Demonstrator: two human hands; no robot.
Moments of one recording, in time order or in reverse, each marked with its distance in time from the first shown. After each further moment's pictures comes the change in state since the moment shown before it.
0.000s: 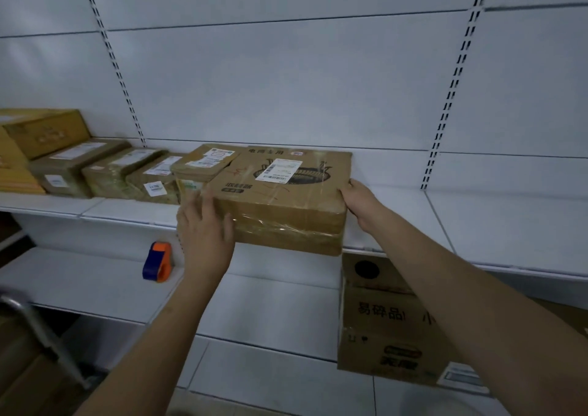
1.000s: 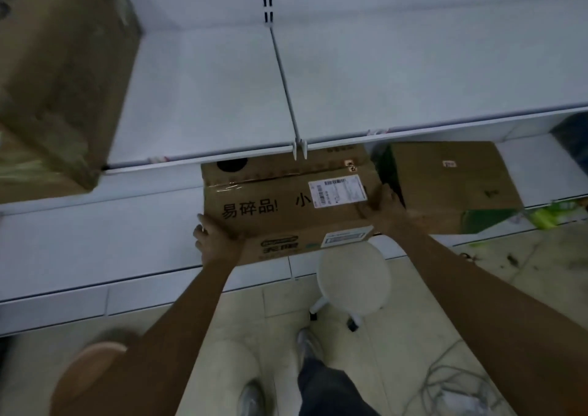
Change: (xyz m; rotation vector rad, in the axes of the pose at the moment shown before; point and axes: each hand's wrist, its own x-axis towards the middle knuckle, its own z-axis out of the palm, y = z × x) left_hand -0.229 0.127 0.302 -0.098 -0.951 -0.551; right_hand -0.056 0.372 -0.309 -0.654 0.236 0.530
